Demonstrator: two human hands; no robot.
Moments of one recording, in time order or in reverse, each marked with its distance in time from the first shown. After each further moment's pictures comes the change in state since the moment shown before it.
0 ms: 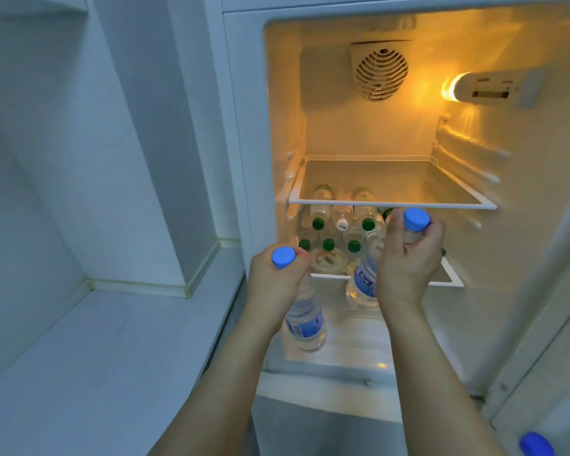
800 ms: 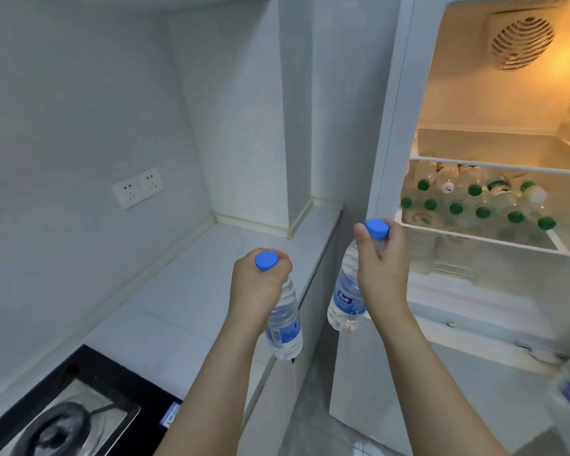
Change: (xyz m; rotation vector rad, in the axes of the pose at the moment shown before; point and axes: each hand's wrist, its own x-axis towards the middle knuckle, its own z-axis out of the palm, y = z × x) left_hand -0.168 -0.017 -0.250 0.076 0.295 -0.149; right_hand -0.248 -0.133 -0.002 0.025 -0.573 0.160
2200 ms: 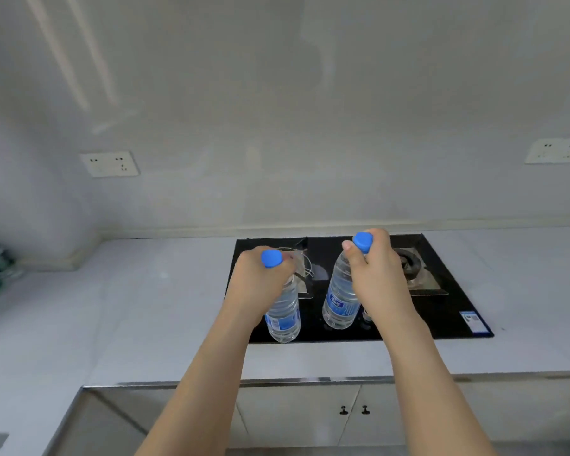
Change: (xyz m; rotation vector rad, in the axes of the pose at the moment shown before) left_hand -0.478 -0.045 -0.397 0.195 0.989 -0.324; right_hand -0.497 -0.223 0.050 0.033 -1.319 -0.304
